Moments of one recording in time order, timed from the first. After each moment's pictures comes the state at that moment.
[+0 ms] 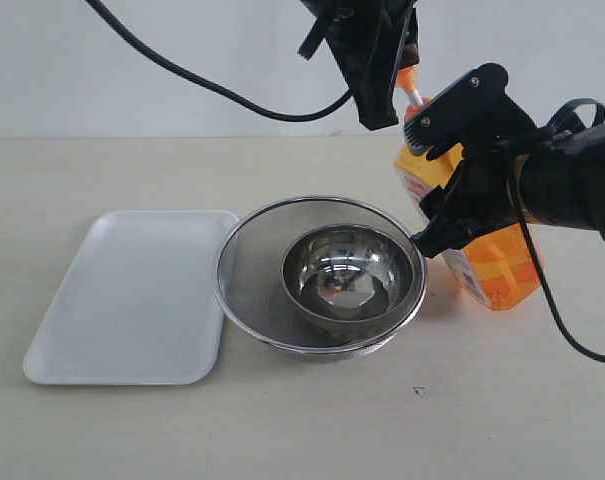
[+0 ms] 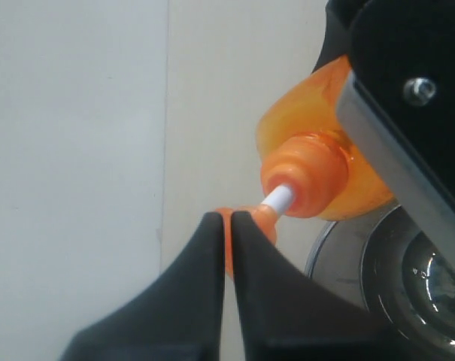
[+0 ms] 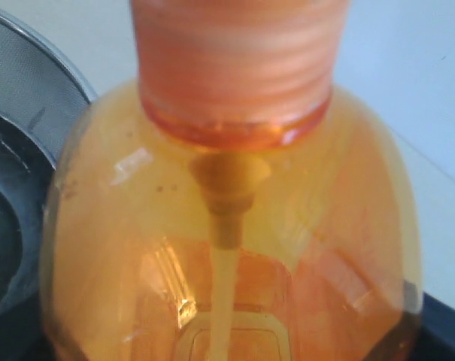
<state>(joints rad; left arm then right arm) -0.80 1.95 -1.91 0.07 0.80 0.85 0.50 1.53 -0.79 -1.73 0.23 1.35</state>
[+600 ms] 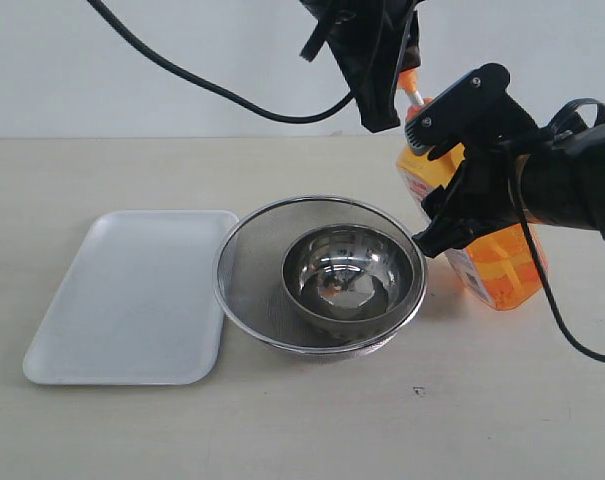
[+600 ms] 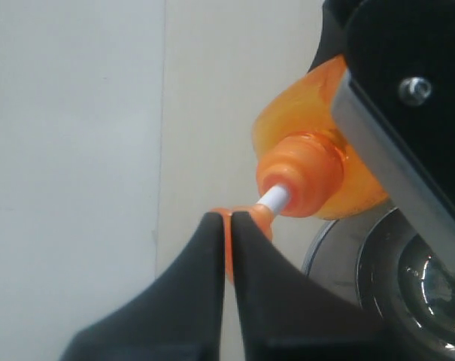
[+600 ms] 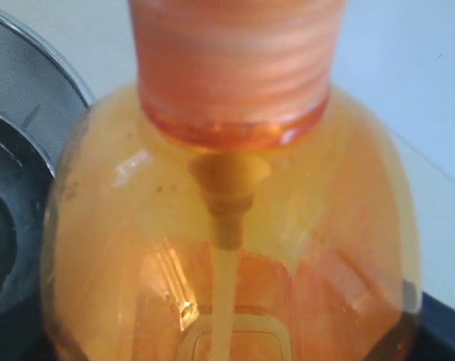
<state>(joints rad) -0.80 1.96 -1.92 0.06 0.80 0.85 0.50 1.53 -0.79 -1.73 0.24 1.35</state>
